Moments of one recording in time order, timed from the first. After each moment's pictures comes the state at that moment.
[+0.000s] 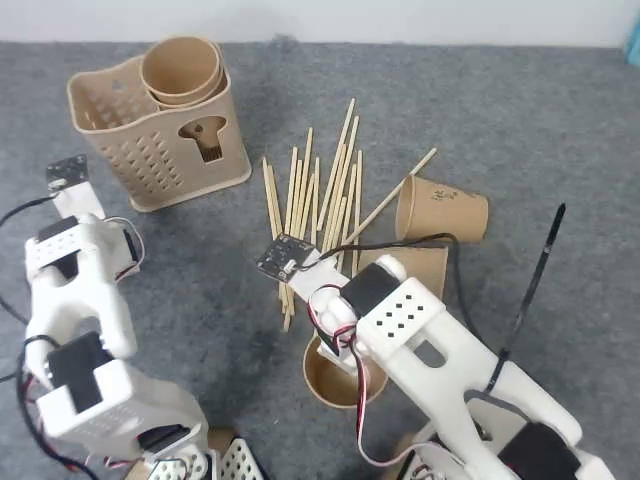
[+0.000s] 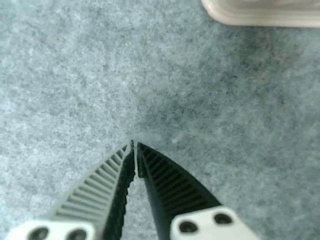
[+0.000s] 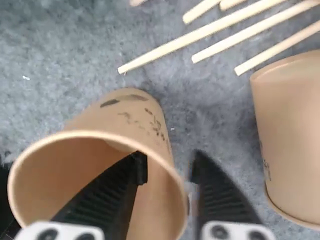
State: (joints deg) left arm -35.7 4.7 33.1 53.2 -1.6; right arm -47.0 -24.5 39.0 82.3 12.5
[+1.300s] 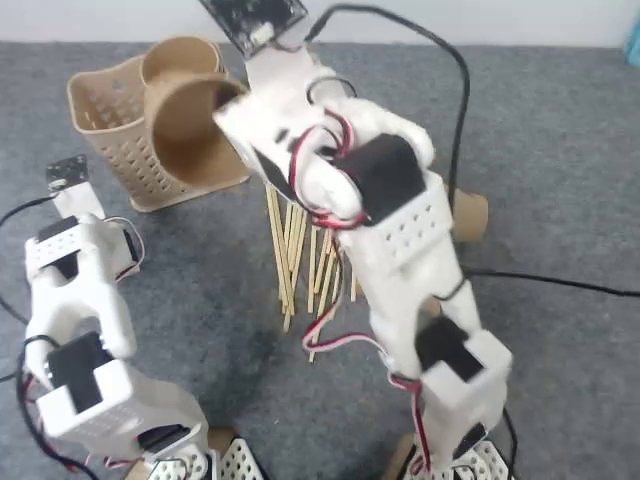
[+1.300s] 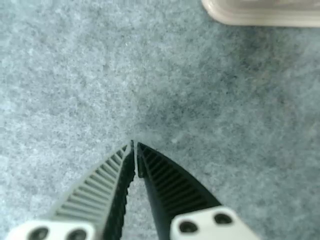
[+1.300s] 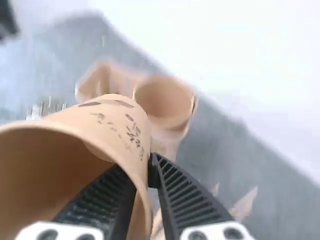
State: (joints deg) left arm -35.7 4.7 33.1 53.2 -1.6; right arm -42.7 19.2 -69.9 81.8 6.4
